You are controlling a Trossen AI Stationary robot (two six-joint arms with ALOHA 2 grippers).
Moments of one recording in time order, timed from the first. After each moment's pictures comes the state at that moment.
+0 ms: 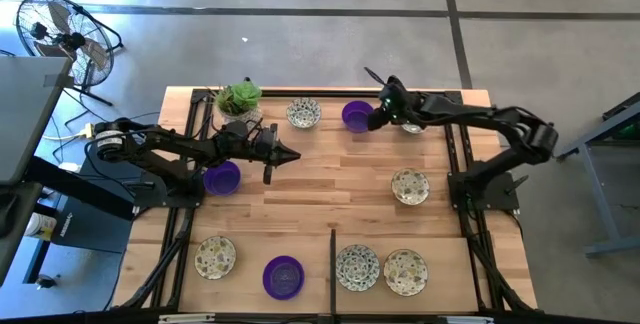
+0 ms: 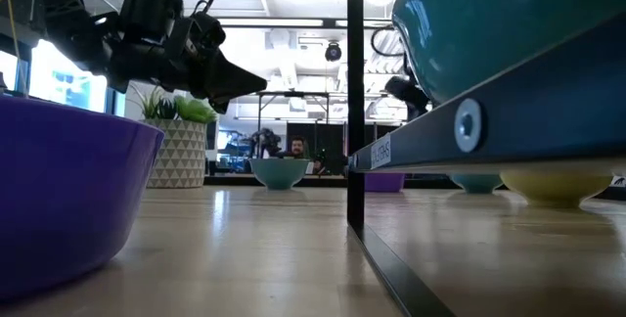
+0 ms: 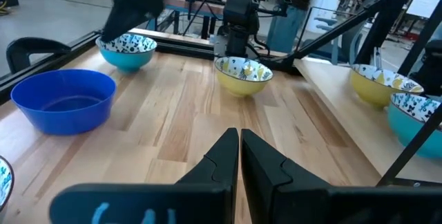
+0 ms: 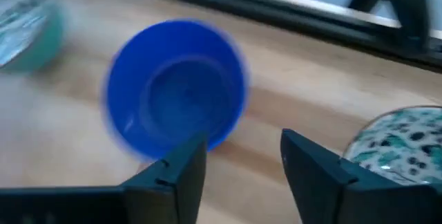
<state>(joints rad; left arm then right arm) 0.33 1.38 0.34 0.94 0.38 -0.10 -0.59 1.46 0.90 -0.40 0.24 0.62</state>
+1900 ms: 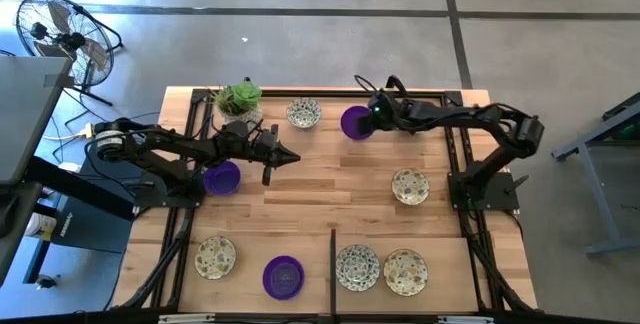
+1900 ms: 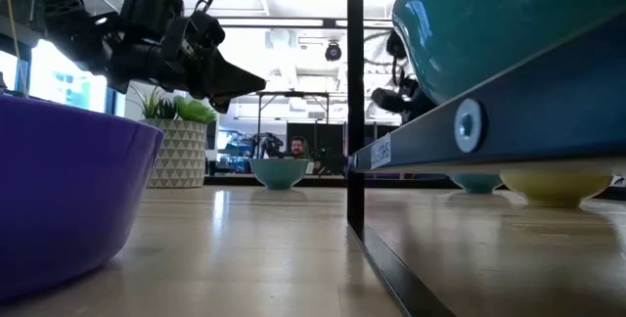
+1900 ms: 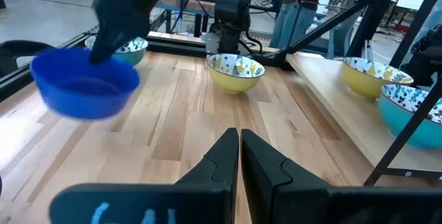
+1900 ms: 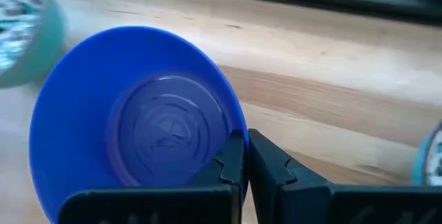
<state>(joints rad) 0.33 1.38 0.34 0.93 0.41 -0.08 -0.52 1.56 0.90 -0.30 0.25 0.73</state>
